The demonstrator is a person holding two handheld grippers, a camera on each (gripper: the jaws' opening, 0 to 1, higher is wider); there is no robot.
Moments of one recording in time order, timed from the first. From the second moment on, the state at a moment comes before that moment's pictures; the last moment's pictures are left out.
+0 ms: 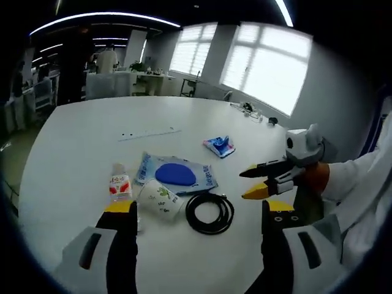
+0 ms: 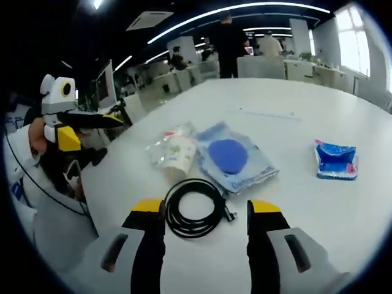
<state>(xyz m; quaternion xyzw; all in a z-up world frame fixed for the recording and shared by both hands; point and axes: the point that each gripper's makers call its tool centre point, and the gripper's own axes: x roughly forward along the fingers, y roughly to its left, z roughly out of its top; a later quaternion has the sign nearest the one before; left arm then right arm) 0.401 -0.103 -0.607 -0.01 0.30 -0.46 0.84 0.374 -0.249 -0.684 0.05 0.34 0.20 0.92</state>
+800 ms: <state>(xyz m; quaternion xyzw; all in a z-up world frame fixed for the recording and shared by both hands) 0.403 -0.104 -0.653 -0.02 0.34 -0.45 0.82 0.398 -0.244 -0.744 0.04 0.40 0.21 0.89</state>
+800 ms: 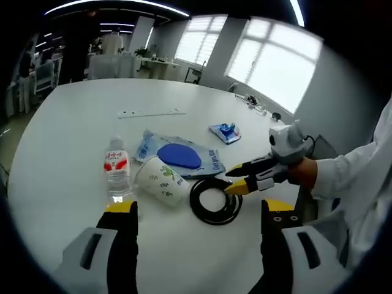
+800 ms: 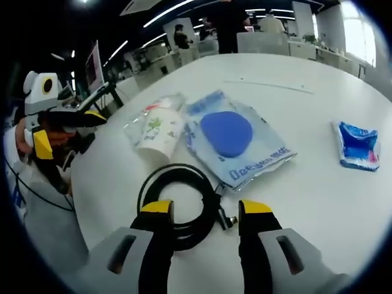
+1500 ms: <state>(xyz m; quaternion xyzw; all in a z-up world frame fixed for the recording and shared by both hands) 0.394 -0.112 -0.670 -0.03 0.36 -0.46 0.81 0.401 -0.242 -0.762 0.00 0.43 0.20 0.88</state>
